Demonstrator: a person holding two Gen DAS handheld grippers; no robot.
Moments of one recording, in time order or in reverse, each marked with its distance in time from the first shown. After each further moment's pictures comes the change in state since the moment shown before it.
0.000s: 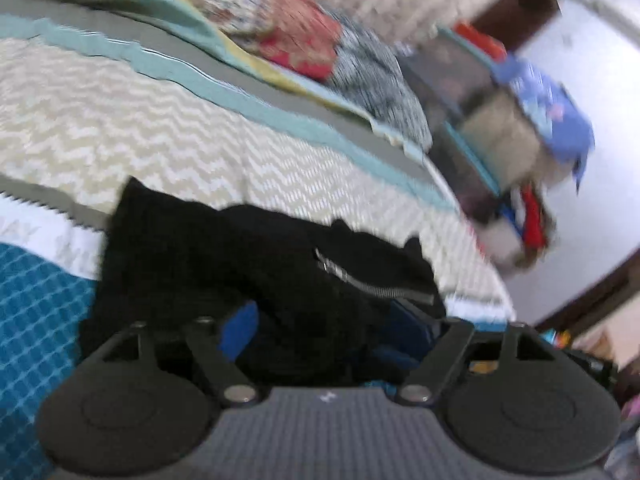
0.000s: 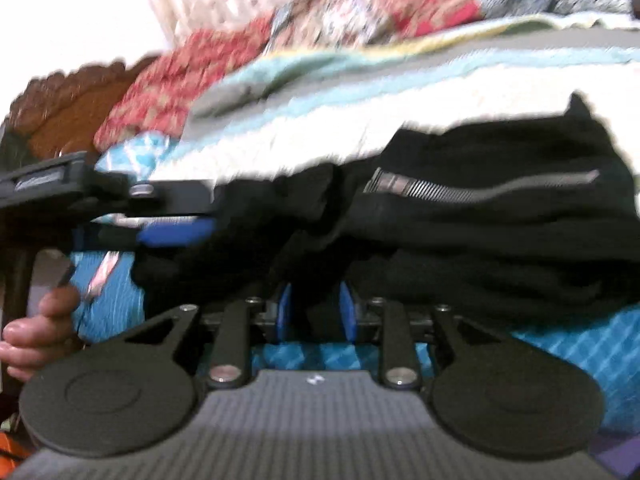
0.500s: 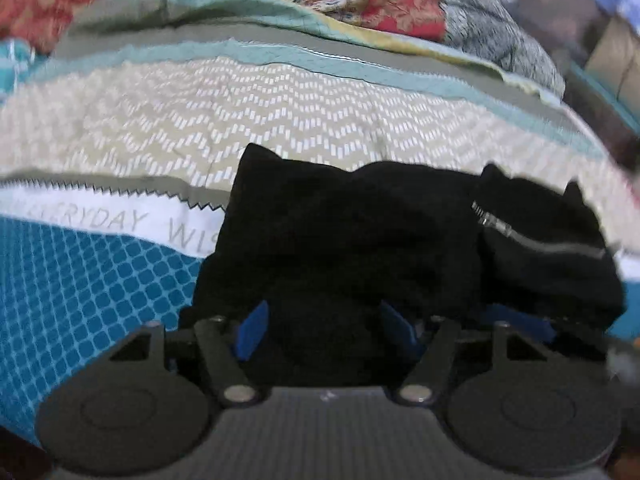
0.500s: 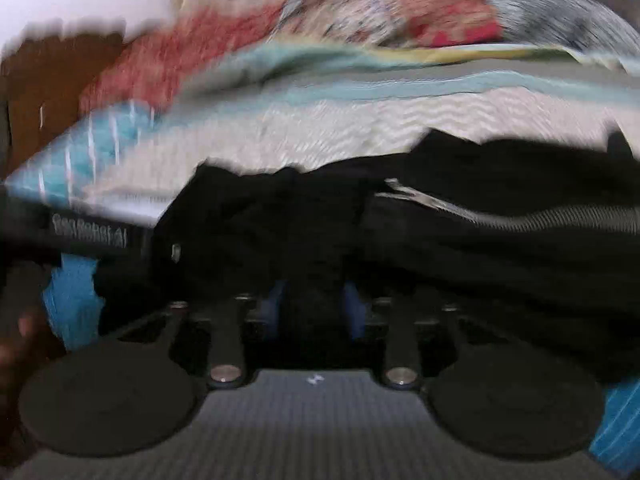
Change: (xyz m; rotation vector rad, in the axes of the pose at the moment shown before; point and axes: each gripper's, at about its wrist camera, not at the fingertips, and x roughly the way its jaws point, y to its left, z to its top) left arm 0.050 -0.009 -0.020 0.167 0.071 0.551; right arm 0.057 0.001 -0.017 0.012 0.080 -0.013
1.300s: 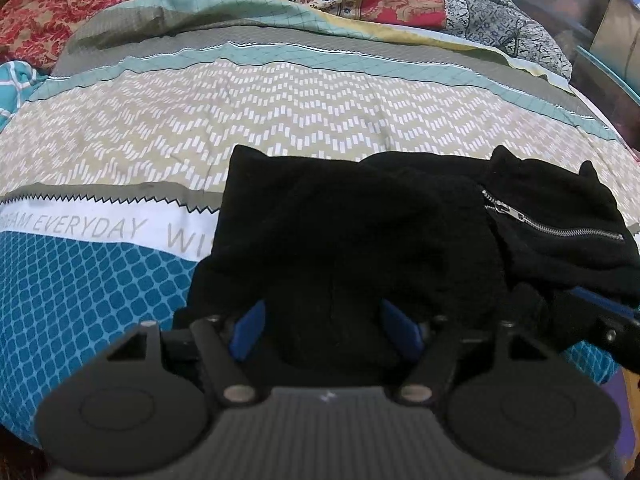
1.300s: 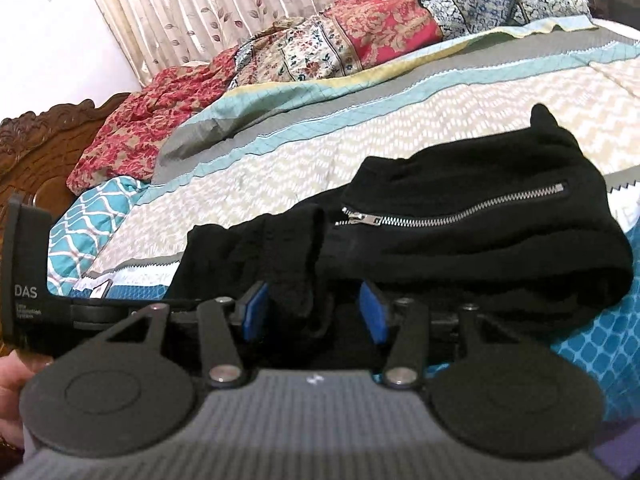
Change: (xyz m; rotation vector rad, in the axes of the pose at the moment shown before) left arm 0.006 -0.005 0.001 0.021 0.010 0.041; right arm -0.045 -0.002 0.002 0.066 -0.101 -0.041
